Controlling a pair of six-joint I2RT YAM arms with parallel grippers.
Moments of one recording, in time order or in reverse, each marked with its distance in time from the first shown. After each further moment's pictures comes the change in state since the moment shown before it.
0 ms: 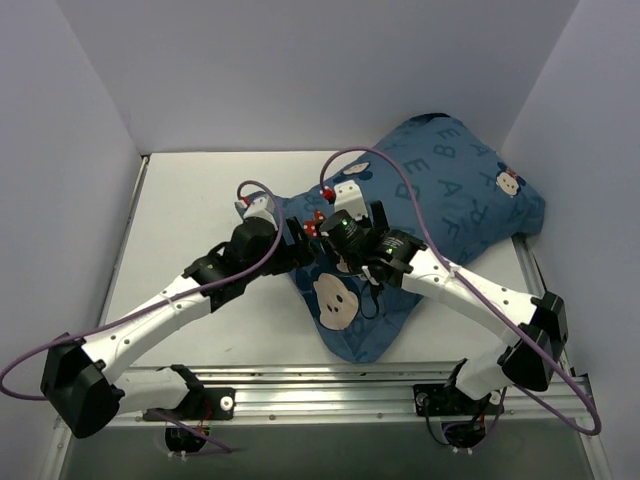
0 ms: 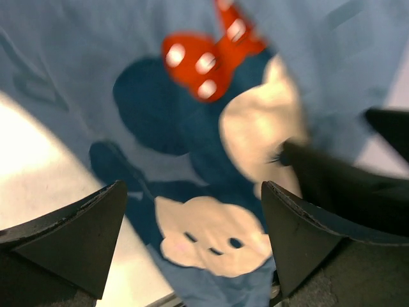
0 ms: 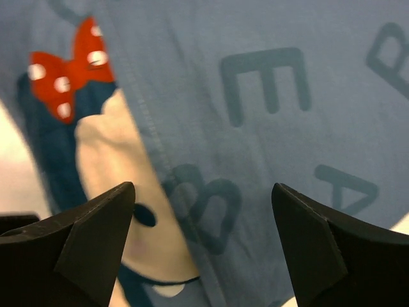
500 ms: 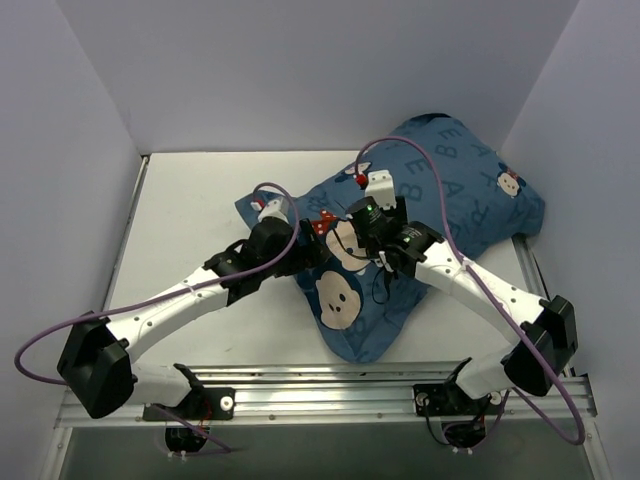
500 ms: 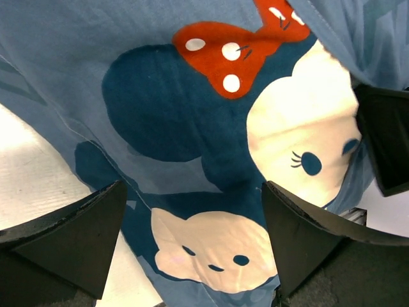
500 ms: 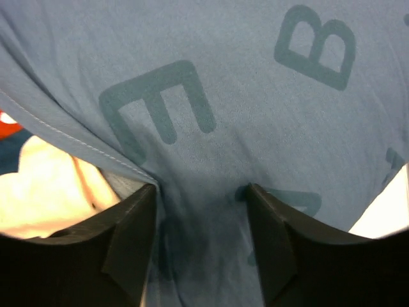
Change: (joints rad) left arm -0.035 0.137 0.000 0.048 0.000 -0.051; right arm -0.166 -0.022 -0.078 0.045 0.065 0.020
